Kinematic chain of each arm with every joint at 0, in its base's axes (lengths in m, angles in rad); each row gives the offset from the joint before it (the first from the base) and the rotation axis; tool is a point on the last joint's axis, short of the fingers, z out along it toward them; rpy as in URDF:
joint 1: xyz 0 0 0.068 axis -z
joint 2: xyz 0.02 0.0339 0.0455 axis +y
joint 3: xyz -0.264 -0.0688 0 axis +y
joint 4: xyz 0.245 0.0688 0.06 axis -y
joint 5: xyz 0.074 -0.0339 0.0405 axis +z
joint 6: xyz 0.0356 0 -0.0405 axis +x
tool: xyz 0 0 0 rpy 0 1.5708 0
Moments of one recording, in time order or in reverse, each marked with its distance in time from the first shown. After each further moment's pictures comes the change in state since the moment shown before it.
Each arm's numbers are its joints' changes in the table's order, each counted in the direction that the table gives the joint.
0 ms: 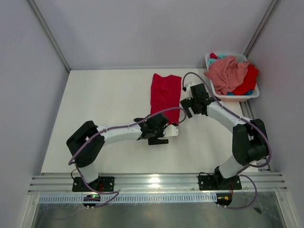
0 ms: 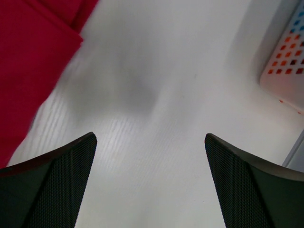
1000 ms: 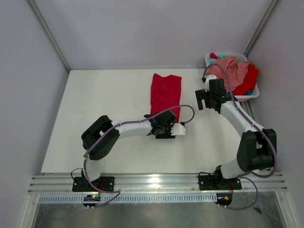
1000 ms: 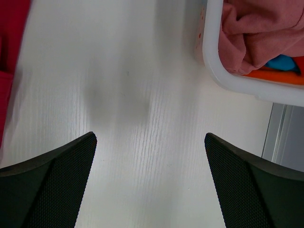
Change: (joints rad) left arm -0.003 0.192 -0.159 0.021 -0.089 0.051; right arm 0.230 -0.091 -0.026 -0.008 0.036 0.129
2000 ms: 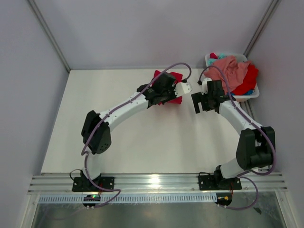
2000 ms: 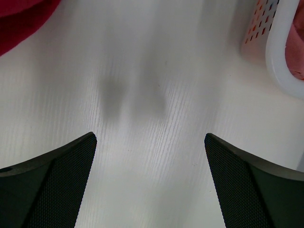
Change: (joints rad) left arm -0.154 0.063 -0.535 -0.175 0.014 -0.087; right arm -0.010 0.016 0.000 -0.046 0.145 -0.002
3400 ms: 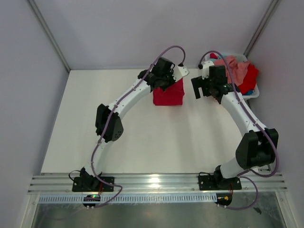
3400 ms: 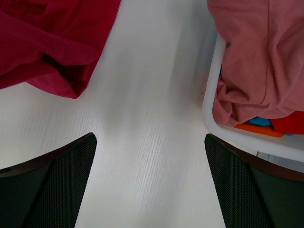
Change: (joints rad) left arm -0.121 0.288 -0.507 -0.188 -0.133 -0.063; right arm -0.027 0.003 -0.256 -0.064 -0.035 -0.051
